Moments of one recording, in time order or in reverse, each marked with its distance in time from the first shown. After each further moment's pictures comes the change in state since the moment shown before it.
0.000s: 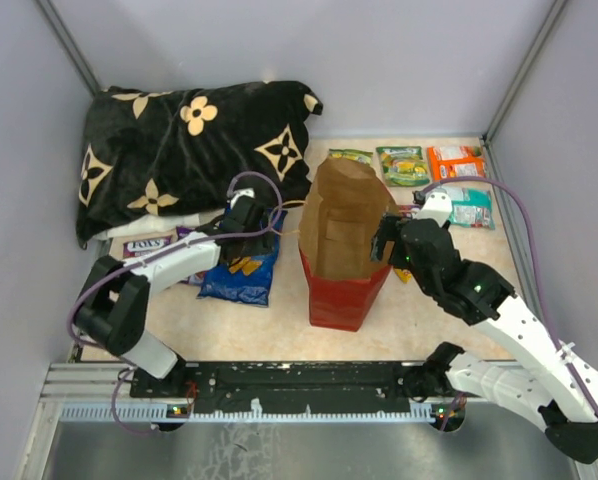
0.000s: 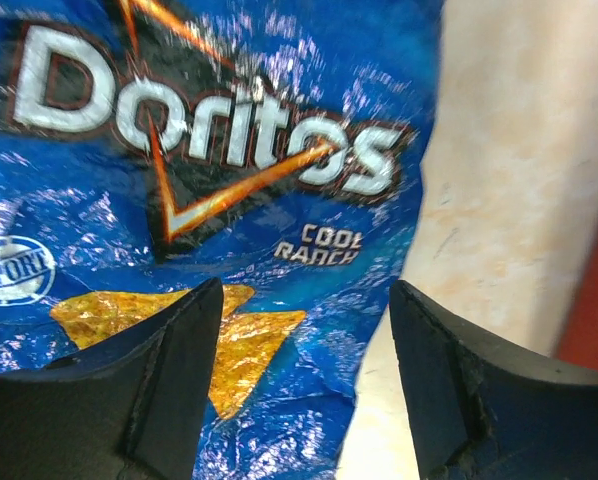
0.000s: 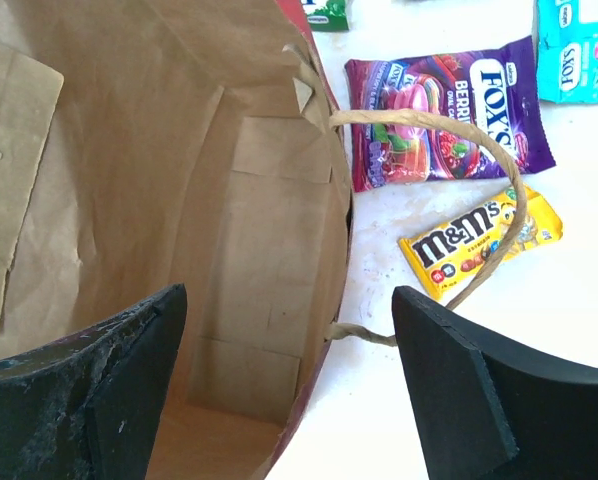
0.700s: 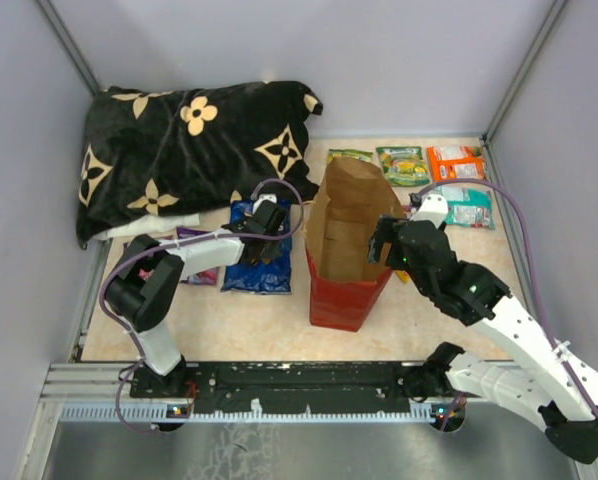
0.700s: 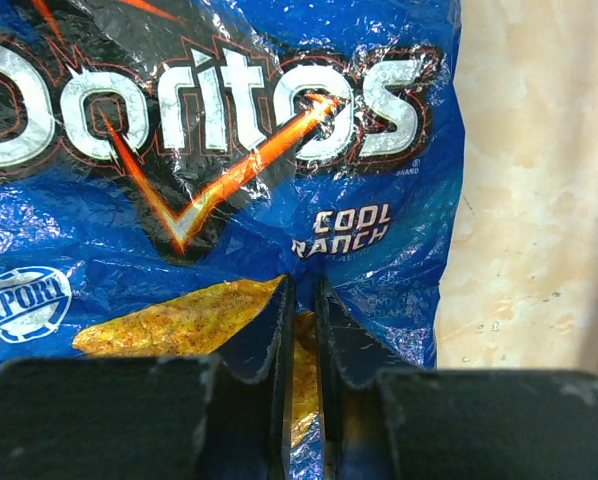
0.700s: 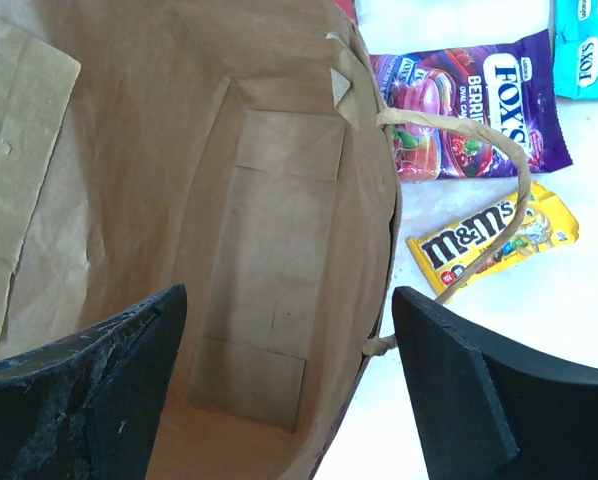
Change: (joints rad) left arm -0.079 0.228 0.069 0.064 -0.043 0.054; right arm 0.000 -0.001 -0.042 0.045 -0.016 0.000
